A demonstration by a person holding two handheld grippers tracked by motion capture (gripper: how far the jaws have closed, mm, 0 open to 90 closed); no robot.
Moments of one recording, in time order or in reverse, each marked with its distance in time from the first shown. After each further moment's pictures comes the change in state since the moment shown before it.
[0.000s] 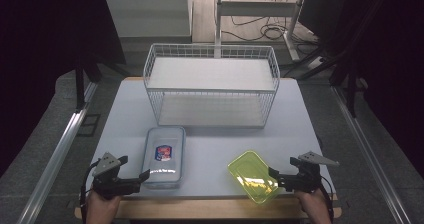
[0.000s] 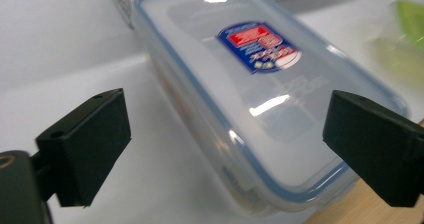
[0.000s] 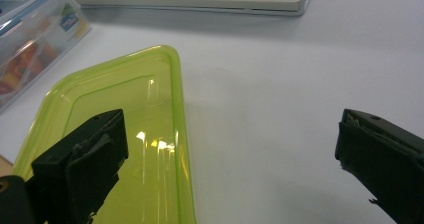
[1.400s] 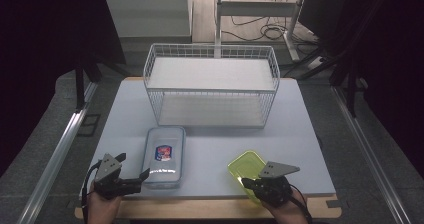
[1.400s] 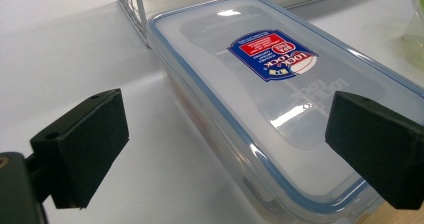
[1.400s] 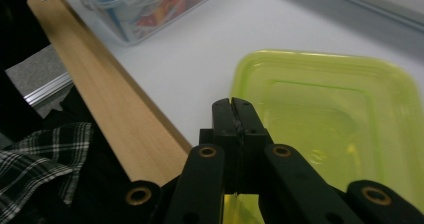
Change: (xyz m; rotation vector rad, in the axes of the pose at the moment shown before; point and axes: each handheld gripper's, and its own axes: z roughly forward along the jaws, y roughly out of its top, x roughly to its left) left arm -0.002 -0.003 0.001 -0.070 0.059 0.095; right arm 0.104 0.009 0.005 0.168 0.270 -0.354
